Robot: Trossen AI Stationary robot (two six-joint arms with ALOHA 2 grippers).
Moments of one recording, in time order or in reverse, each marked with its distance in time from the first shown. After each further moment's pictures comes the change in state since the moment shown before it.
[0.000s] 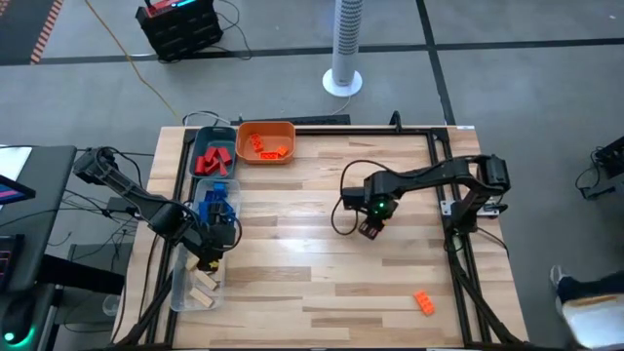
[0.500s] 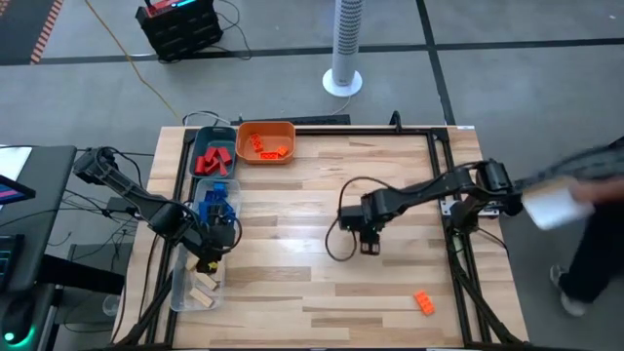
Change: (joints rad) left arm 0.000 0.000 0.000 0.000 0.058 -0.035; right arm 0.158 0.000 0.030 0.184 0.077 -0.289
